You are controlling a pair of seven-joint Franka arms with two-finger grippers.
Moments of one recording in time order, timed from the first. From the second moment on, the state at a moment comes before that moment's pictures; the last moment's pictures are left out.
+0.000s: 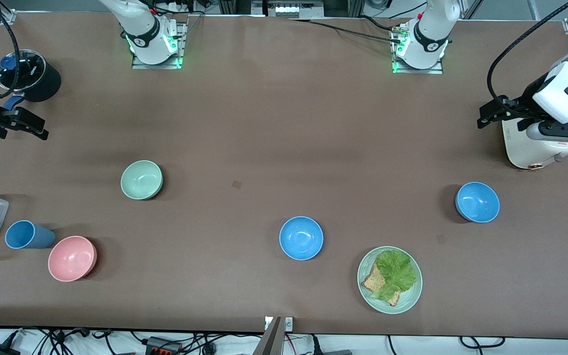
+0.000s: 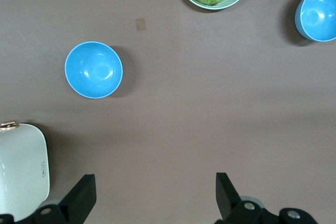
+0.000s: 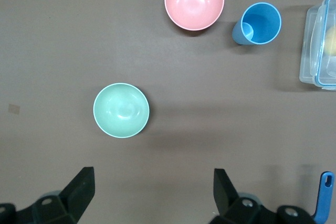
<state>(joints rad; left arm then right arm) 0.12 -0.03 -0.16 -1.71 -0.08 1.62 -0.01 -0.04 0.01 -0.03 -1.72 -0.02 1.74 -0.06</state>
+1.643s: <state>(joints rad) 0.11 -0.03 -0.17 -1.69 -0.05 1.59 -0.01 0.01 0.56 -0.02 -1.74 -0.02 1.95 -0.05</state>
